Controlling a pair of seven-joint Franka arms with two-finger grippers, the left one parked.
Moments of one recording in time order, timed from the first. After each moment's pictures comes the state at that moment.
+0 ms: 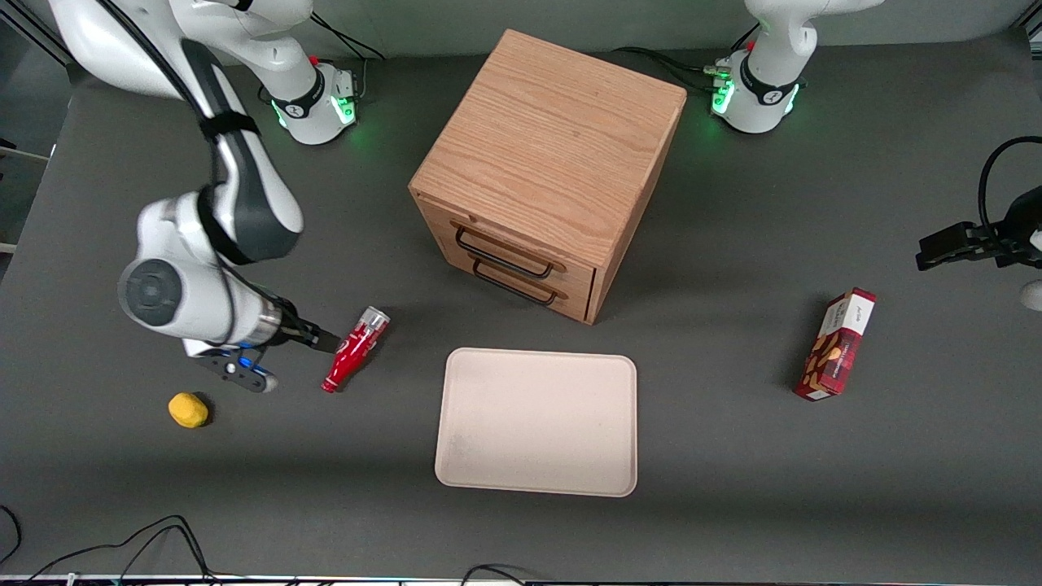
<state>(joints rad) 0.20 0.41 0.04 -1.77 0.03 2.06 0.72</state>
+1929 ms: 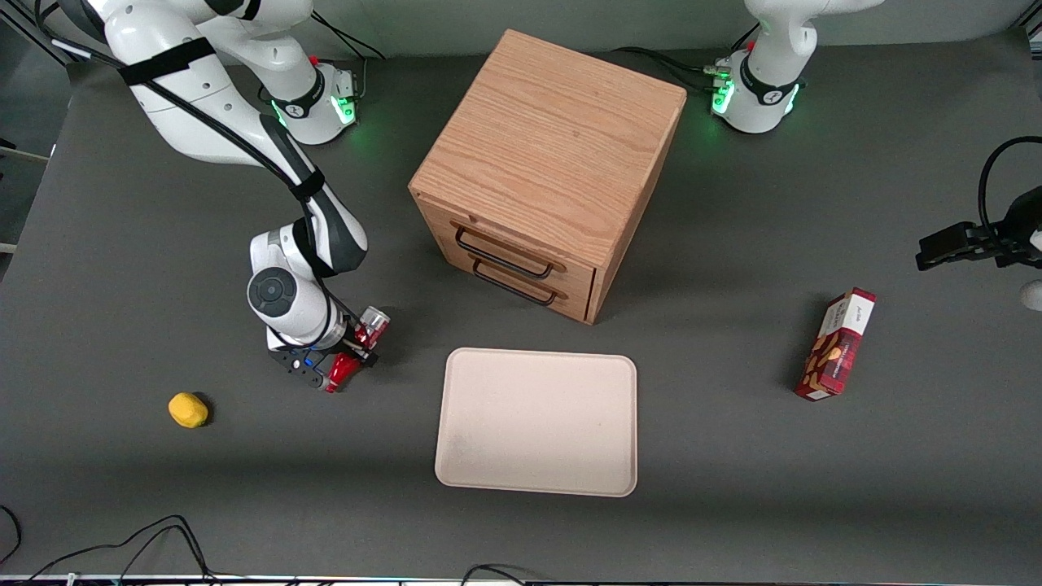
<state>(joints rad) 0.22 0.56 0.05 -1.99 -0.08 2.54 0.93</state>
